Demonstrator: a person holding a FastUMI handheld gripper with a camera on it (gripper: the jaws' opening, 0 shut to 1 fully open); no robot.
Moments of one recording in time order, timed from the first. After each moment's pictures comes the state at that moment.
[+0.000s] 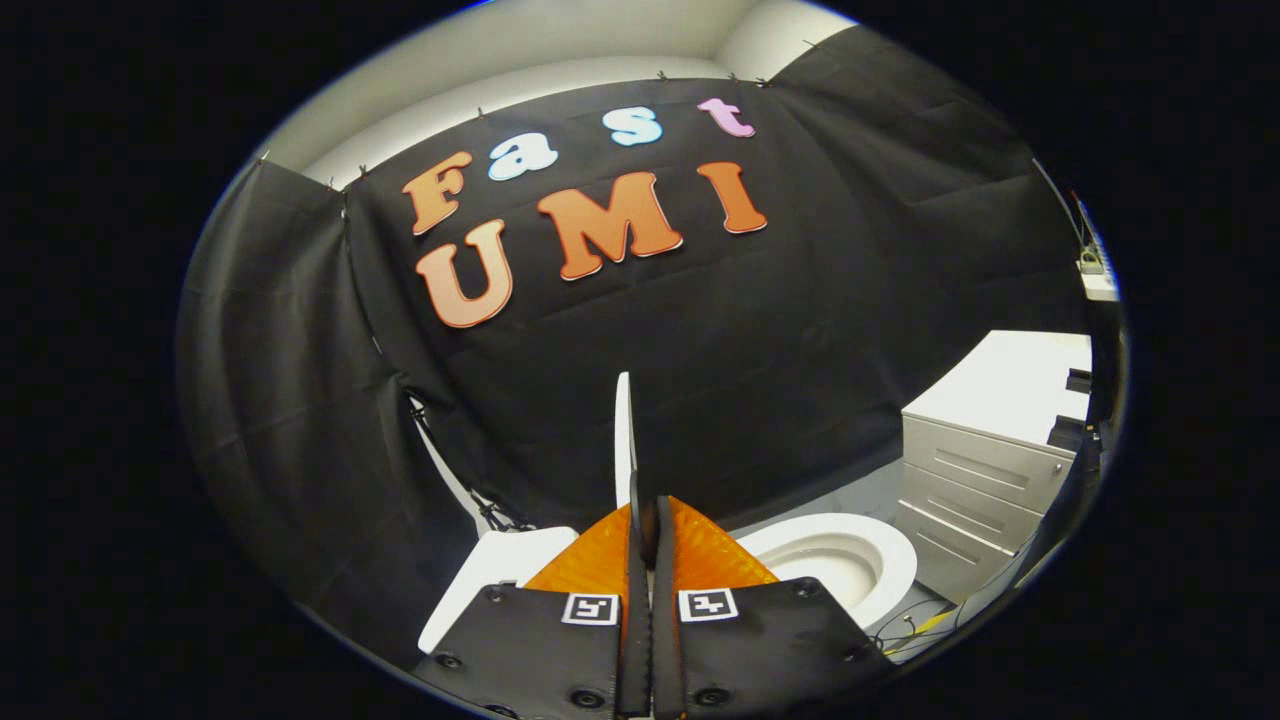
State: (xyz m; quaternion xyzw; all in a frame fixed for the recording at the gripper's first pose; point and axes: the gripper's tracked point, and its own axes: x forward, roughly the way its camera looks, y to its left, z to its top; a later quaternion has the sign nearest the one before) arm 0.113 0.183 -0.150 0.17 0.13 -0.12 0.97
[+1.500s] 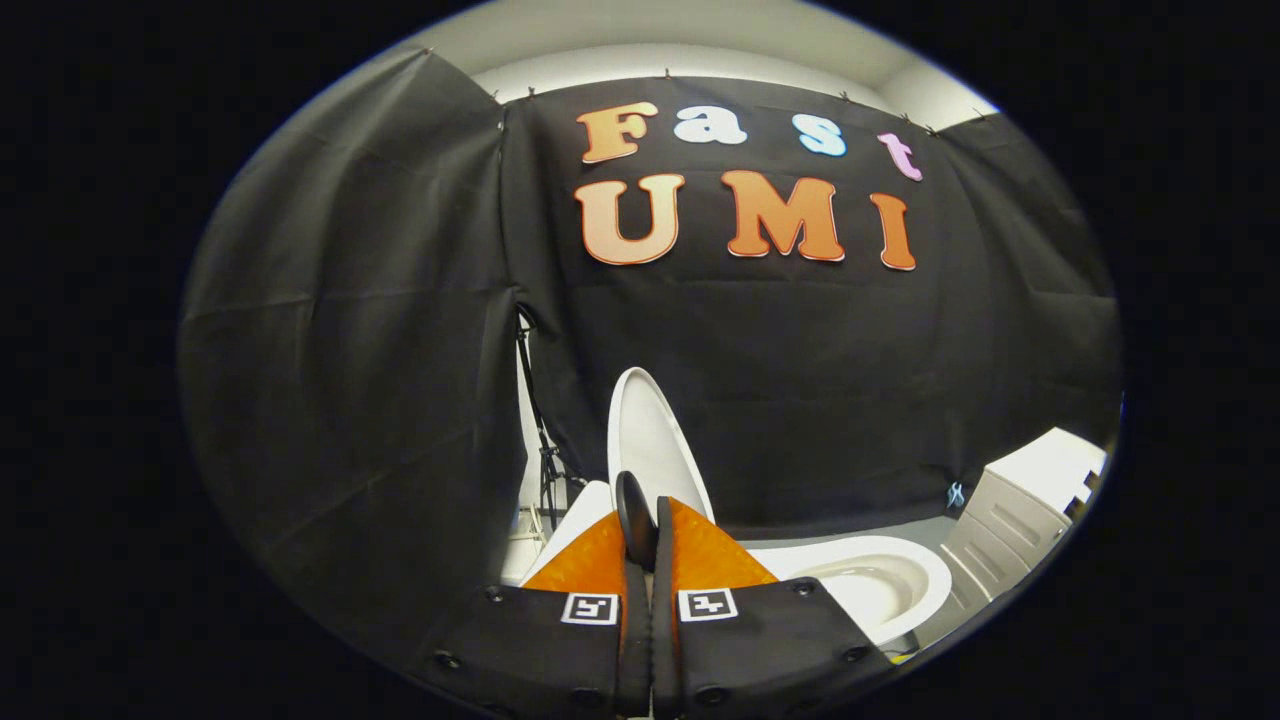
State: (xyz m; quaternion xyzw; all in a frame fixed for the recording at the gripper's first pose) arm 0.136 0.408 -0.153 0.02 0.15 0.00 0.99
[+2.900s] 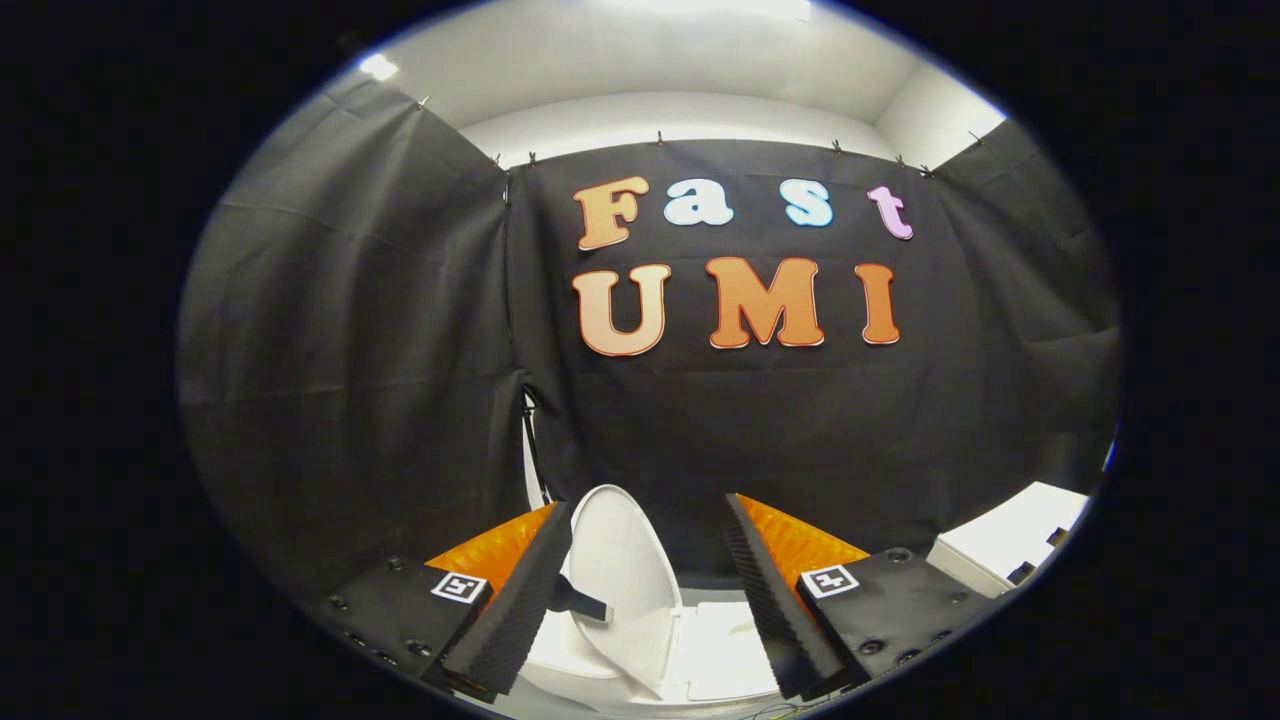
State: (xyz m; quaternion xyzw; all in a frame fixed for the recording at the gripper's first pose) arm 0.079 0.306 0.032 0.04 0.07 0.02 1.00
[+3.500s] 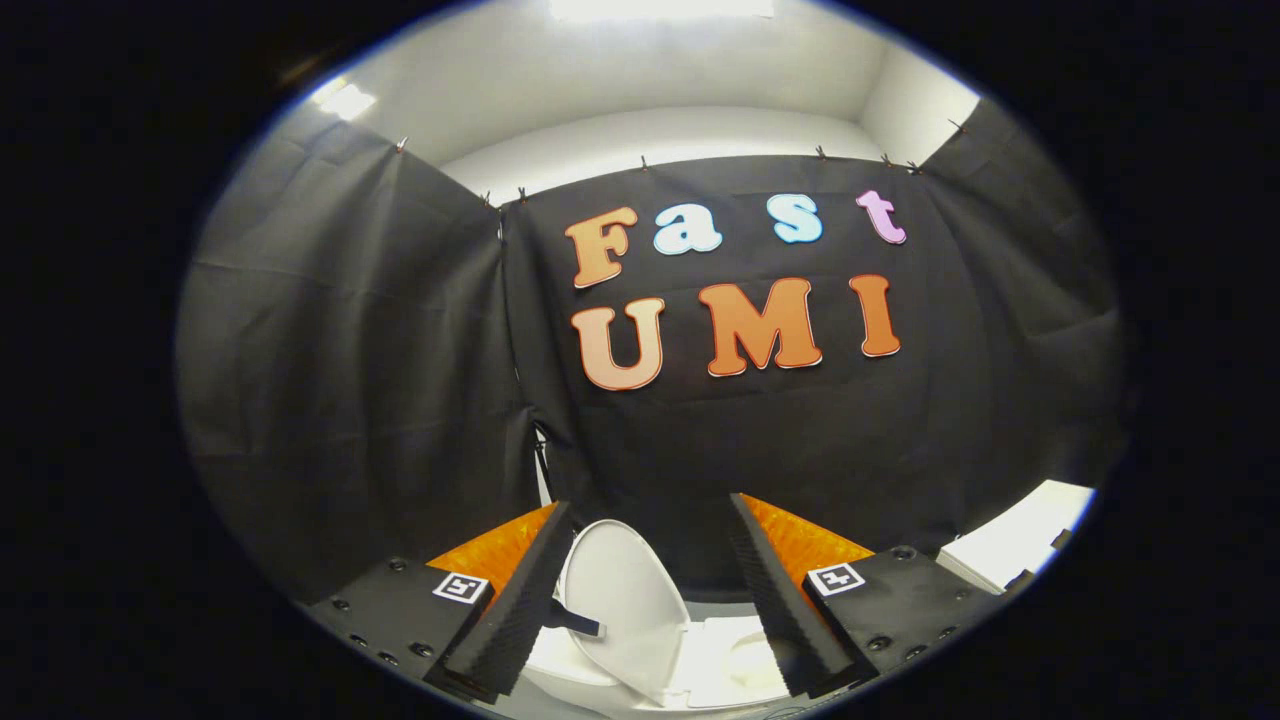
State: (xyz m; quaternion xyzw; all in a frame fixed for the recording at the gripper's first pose) arm 0.069 0.259 0.085 0.10 0.04 0.04 0.99
